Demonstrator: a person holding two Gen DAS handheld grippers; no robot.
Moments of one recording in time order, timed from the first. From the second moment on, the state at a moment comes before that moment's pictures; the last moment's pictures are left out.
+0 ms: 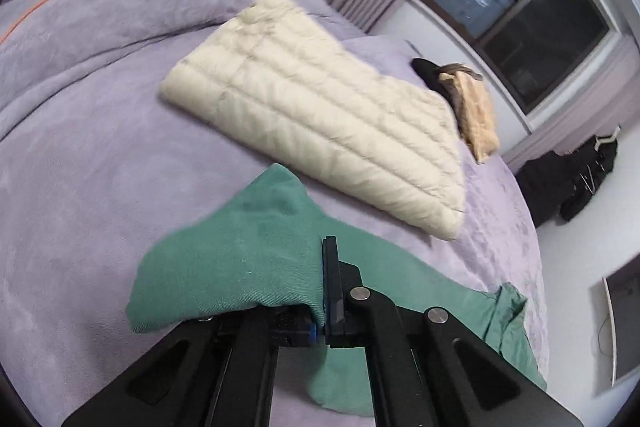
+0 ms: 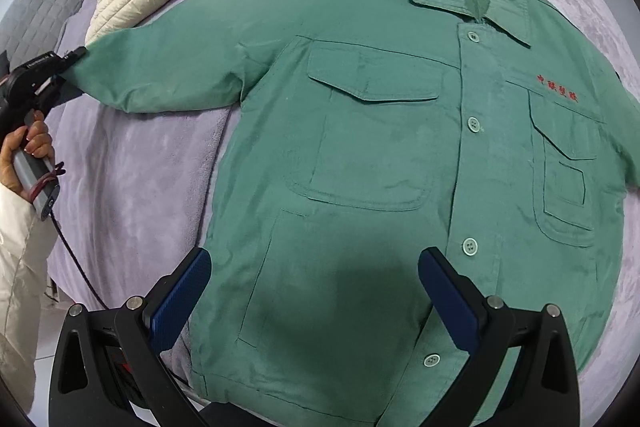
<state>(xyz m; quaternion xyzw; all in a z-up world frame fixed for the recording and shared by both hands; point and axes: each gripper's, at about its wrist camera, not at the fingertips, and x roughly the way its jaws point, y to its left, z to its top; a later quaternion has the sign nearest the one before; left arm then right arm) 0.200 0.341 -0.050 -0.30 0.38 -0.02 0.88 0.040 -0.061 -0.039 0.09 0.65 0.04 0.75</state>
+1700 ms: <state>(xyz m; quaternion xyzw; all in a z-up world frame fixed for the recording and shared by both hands) 0.139 0.079 -0.132 0.11 0.53 0.02 0.84 0.175 -0.149 -0.119 -0.09 0.56 -0.02 0.82</state>
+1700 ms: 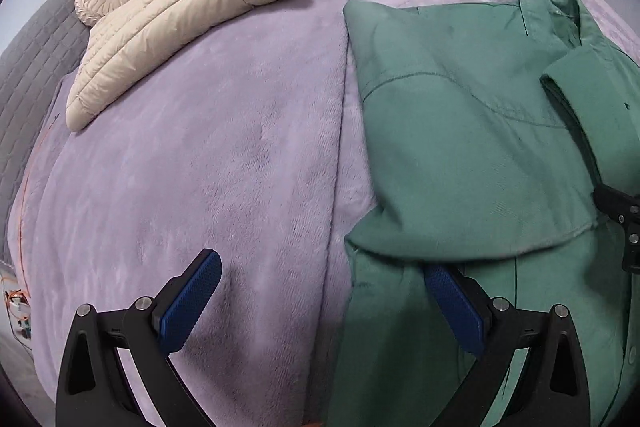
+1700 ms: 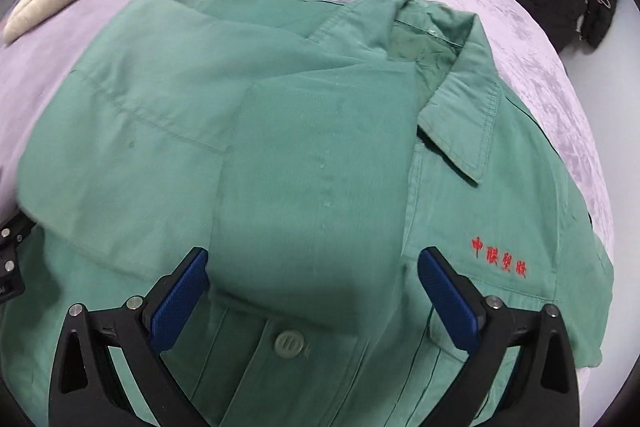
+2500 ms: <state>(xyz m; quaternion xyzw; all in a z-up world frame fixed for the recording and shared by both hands) 0.158 0.156 -0.096 0.02 0.56 0.02 0.82 0.092 -0.350 -0.124 0.45 0.49 -0.08 0.74</state>
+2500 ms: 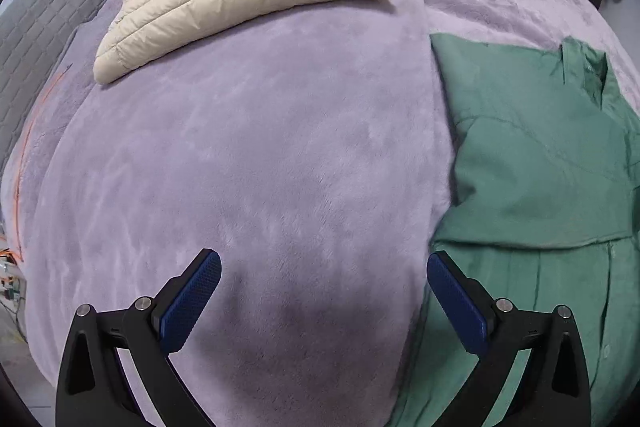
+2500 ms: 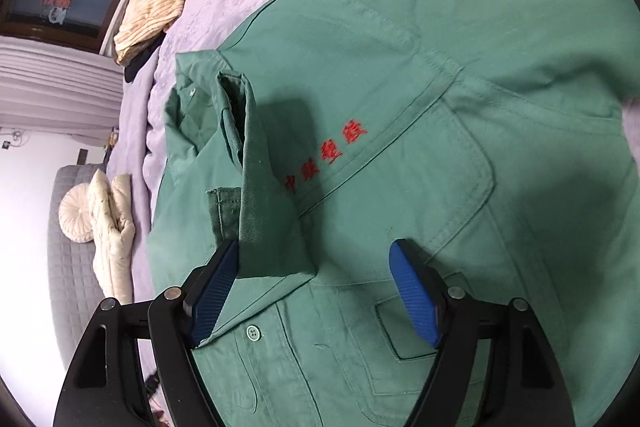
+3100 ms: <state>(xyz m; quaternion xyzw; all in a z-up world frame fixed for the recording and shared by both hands) 0.229 0.106 -0.141 -0.02 0.62 -0.03 0.78 0.109 -0.339 -0.130 0.43 0.51 -0.10 0.74</state>
